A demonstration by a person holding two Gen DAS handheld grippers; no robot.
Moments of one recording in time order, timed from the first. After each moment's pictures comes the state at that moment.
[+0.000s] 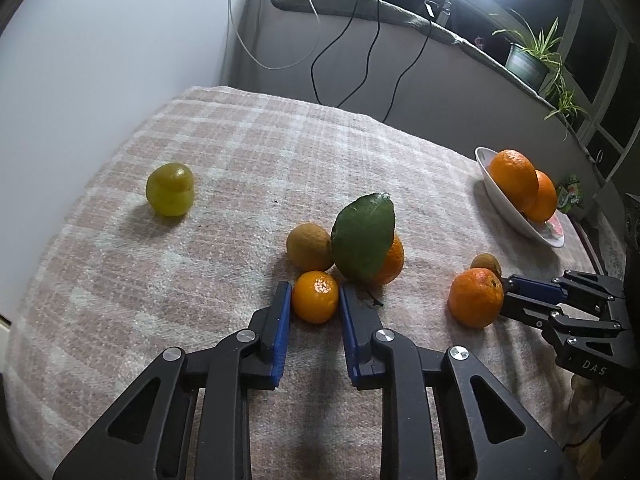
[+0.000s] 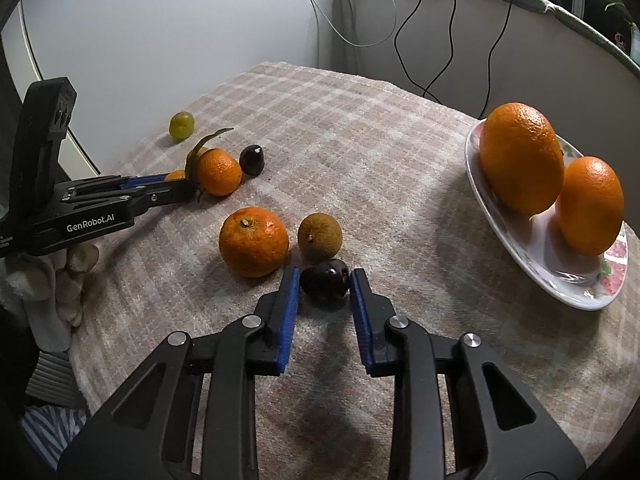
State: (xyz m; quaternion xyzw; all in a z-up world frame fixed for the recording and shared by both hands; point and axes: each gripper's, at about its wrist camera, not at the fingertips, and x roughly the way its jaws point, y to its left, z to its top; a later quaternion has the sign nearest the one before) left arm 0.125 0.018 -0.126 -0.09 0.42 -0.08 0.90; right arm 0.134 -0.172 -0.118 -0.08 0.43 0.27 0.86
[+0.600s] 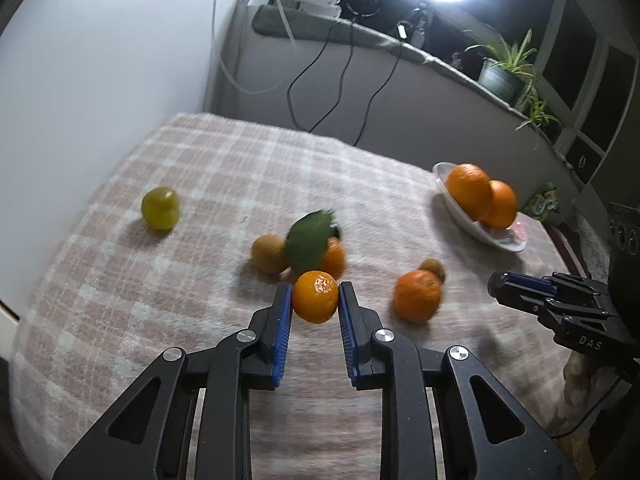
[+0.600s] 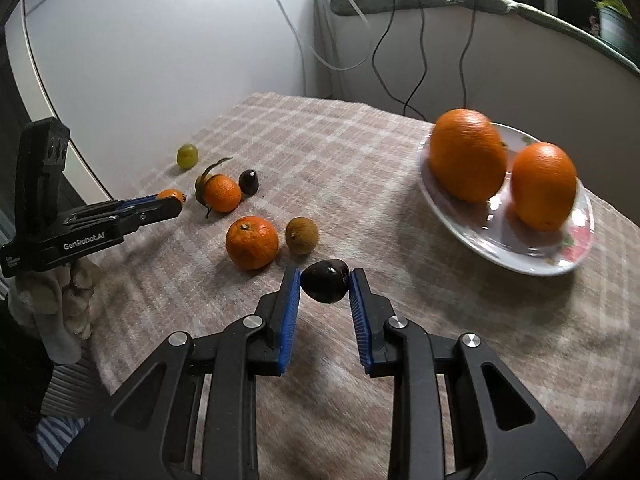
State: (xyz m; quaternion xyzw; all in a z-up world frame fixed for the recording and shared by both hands) left arm 0.098 0.004 -0.094 -0.10 0.38 -0.11 0.91; right arm 0.111 -0.225 -0.093 -0.02 0.41 0.26 0.88
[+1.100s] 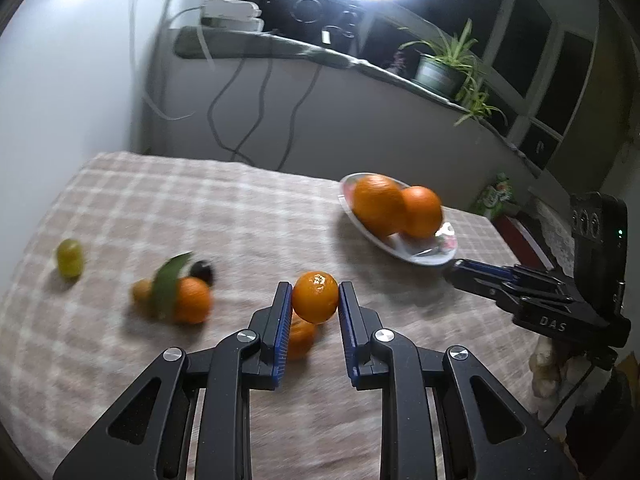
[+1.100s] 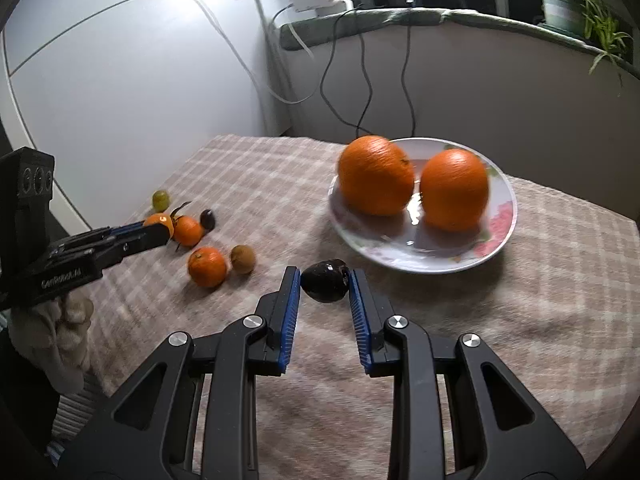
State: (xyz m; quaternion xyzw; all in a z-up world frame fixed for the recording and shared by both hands) left arm 0.105 -0.071 -0.064 -0.09 0.36 -0.20 0.91; right arm 0.114 -0.285 -0.070 0.02 0.38 0.21 0.90
